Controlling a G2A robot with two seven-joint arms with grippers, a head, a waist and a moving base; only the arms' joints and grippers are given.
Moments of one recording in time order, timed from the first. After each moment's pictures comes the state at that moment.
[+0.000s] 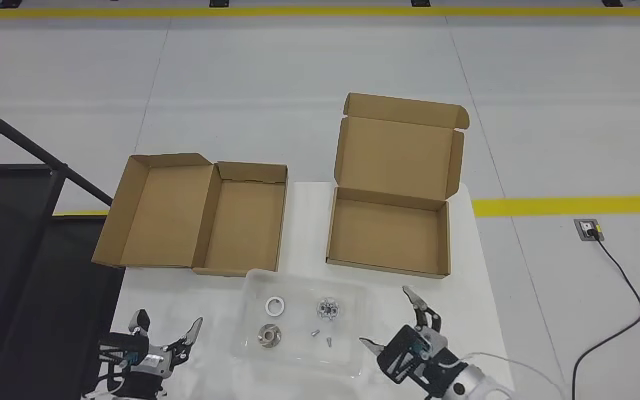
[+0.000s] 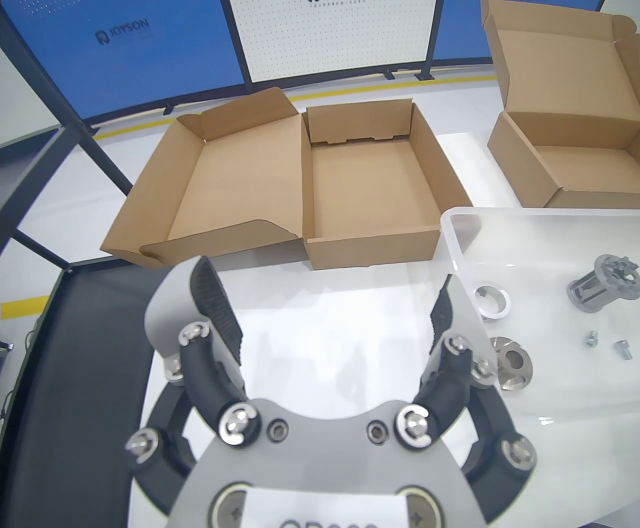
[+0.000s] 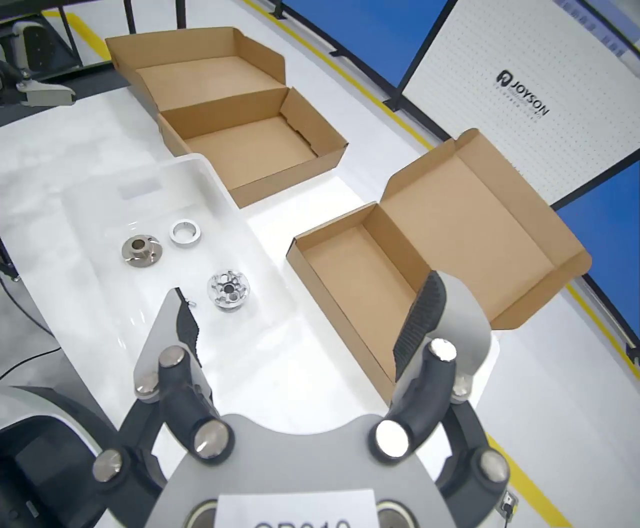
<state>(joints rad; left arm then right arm) 1.85 -1.16 -1.69 -1.88 1.29 -0.03 0.24 -1.61 -1.15 1.31 -2.27 -1.68 -0.35 0.35</state>
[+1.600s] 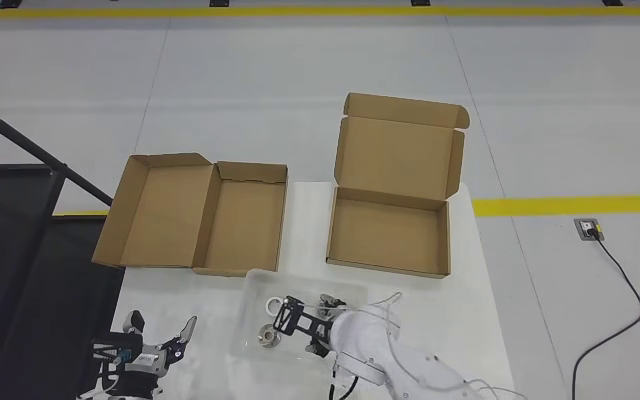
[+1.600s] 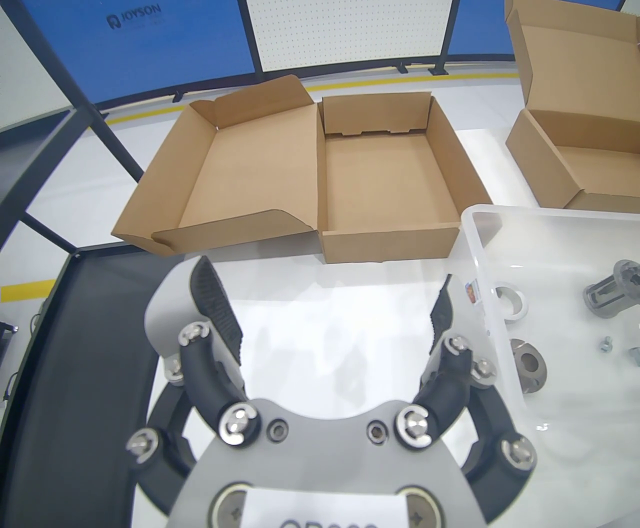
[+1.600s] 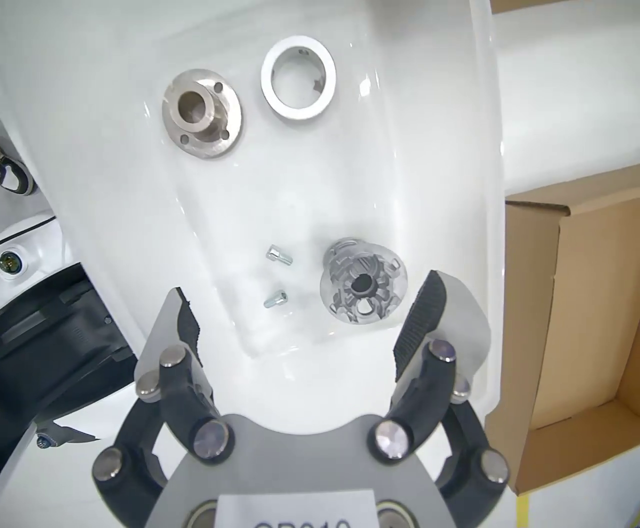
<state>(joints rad) 1.85 -1.17 -1.71 -1.87 1.26 -0.03 0.22 -0.80 -1.37 0.65 -1.59 -1.31 -0.24 1.16</state>
